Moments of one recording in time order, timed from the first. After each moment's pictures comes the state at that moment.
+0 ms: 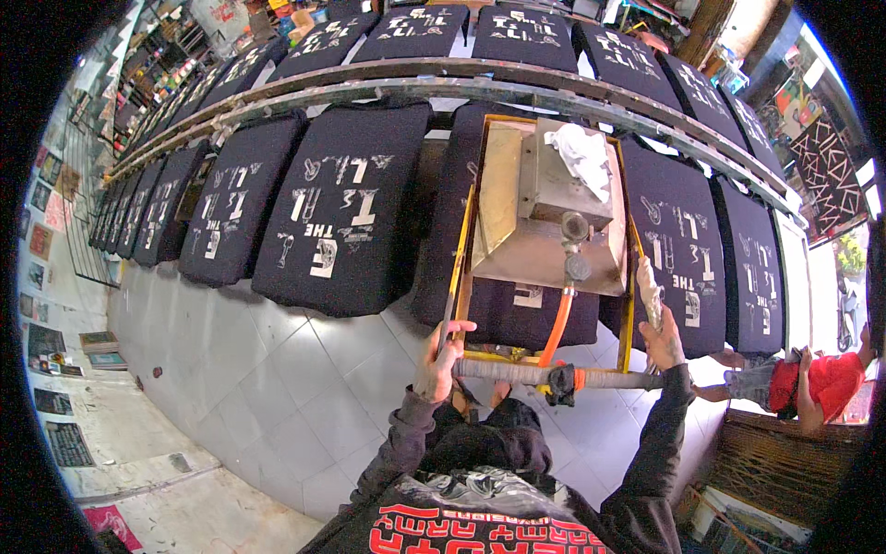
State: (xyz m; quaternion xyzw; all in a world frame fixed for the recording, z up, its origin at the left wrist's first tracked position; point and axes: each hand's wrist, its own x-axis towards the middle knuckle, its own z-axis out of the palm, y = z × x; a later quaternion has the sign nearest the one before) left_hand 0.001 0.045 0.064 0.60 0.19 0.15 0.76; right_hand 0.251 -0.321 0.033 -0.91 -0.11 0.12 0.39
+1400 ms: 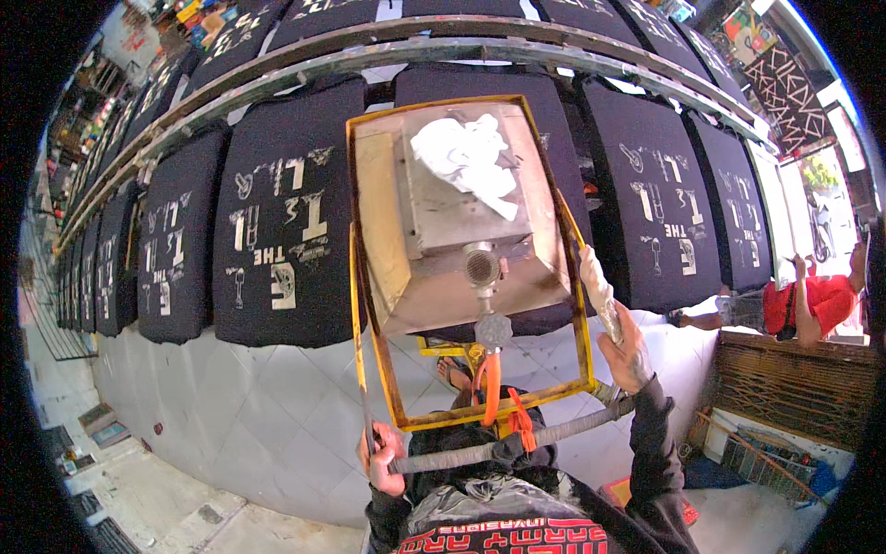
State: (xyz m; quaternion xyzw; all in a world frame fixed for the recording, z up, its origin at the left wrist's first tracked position) left_hand -0.120 0.077 0.062 0.42 0.40 0.24 0.78; right_hand 0.144 -0.220 0.075 -0.92 -0.15 0.12 0.35
